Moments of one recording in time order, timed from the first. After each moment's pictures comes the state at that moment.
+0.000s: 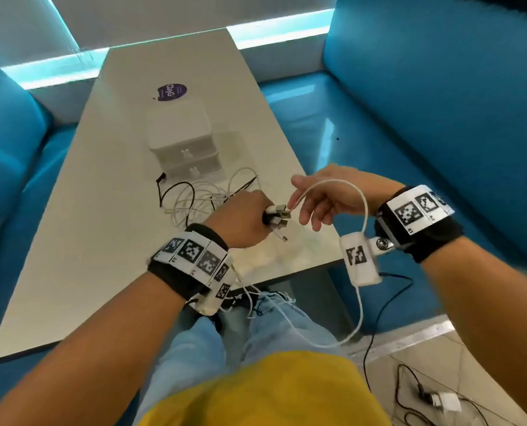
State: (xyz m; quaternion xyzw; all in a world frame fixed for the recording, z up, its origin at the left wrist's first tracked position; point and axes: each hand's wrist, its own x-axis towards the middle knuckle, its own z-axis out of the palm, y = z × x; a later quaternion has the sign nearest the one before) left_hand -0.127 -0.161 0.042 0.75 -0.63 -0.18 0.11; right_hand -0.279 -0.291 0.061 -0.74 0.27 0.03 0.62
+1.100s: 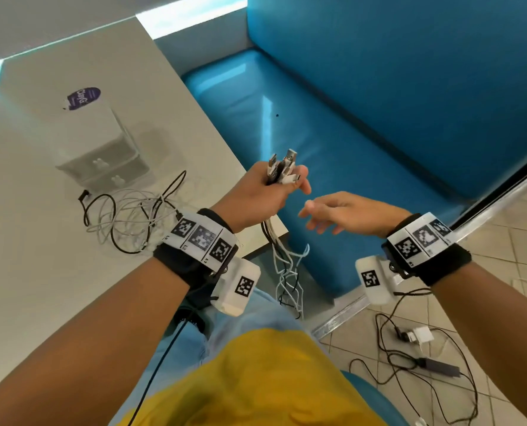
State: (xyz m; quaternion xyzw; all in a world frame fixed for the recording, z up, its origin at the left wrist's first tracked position) left_hand -0.237 -0.222 0.044 0.61 -0.57 -0.42 0.35; right_hand -0.409 -0.294 -0.014 -0.75 0.39 -0.01 0.52
